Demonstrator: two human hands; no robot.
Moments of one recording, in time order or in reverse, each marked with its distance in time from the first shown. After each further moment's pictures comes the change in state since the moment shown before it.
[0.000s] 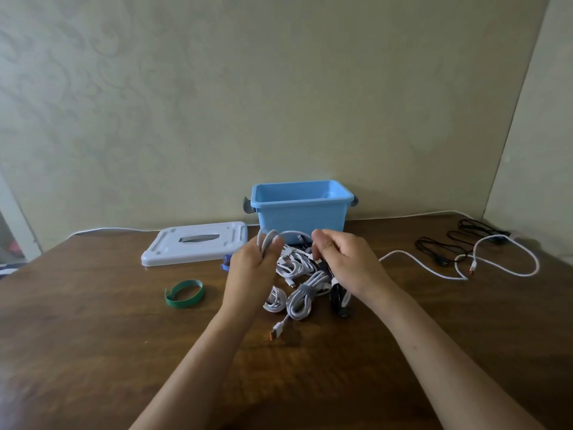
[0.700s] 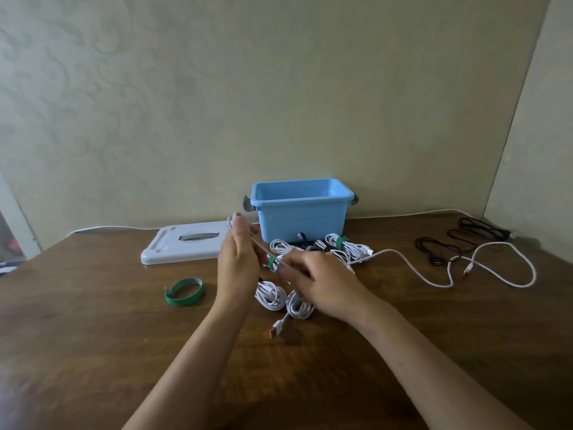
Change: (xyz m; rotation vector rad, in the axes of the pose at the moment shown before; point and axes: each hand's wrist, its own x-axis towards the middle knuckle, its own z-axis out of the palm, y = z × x) left_hand 0.003 0.003 -0.004 -0.446 0.194 -0.139; right_hand -0.011 -0.015 0.027 -0.033 -0.258 -0.099
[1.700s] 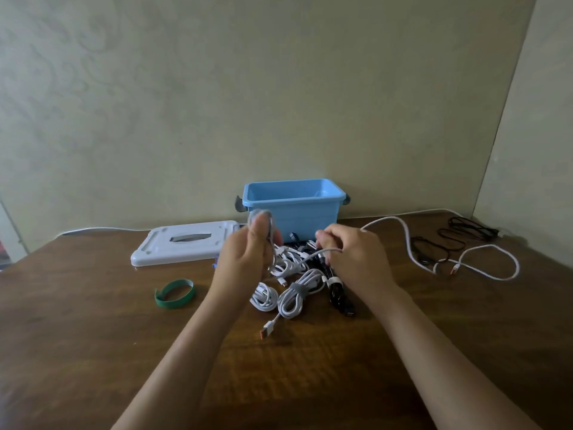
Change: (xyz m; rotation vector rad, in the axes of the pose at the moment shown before) left_hand -0.010 0.020 -0.002 -0.004 -0.388 0.101; right_hand 0.005 0.037 -0.035 -0.242 0.467 0.140
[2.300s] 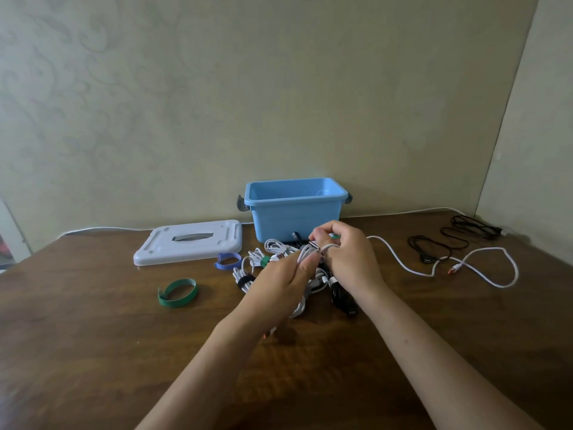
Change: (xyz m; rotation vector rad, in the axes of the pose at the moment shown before) left_hand -0.007 -0.019 0.028 0.564 -0.288 -0.008; right_hand -0.004 -0.016 0.011 0.386 -0.027 0.209
